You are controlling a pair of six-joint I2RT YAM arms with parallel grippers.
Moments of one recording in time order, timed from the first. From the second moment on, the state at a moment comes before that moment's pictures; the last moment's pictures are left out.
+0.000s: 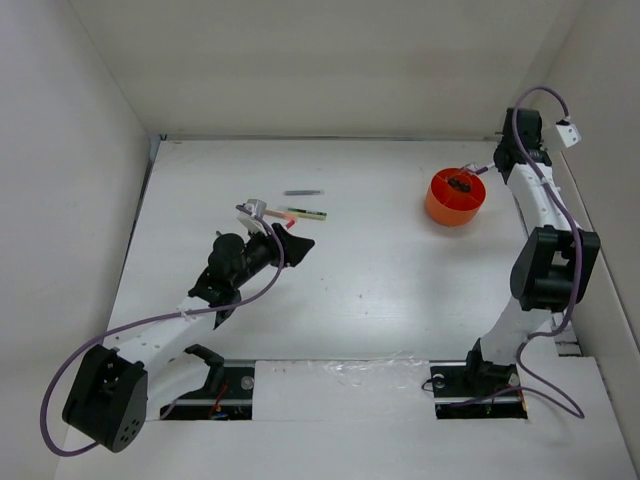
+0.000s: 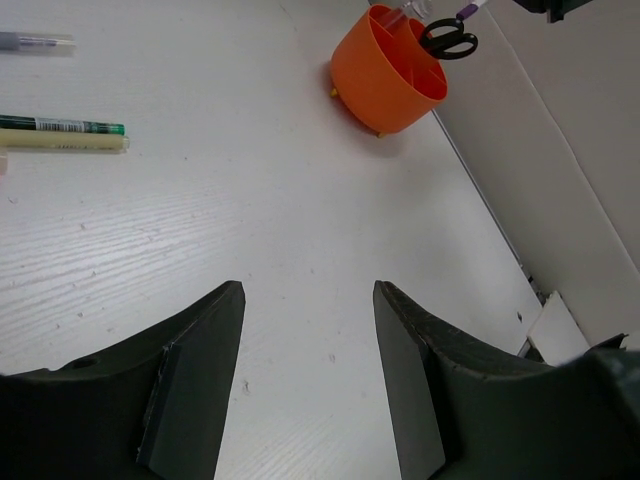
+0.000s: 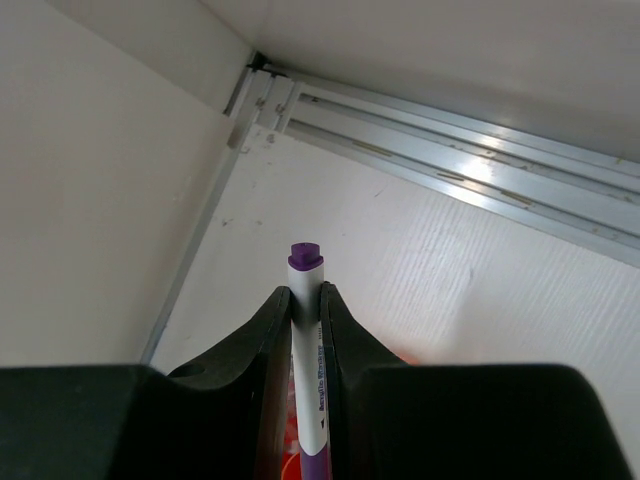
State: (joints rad) left arm -0.48 1.00 0.40 0.47 0.28 -0.62; right arm -0.13 1.78 1.58 -0.37 0.61 0.90
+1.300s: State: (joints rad) left arm -0.48 0.97 0.40 0.47 0.28 -0.62; right arm 0.00 1.96 1.56 -0.36 0.91 0.80
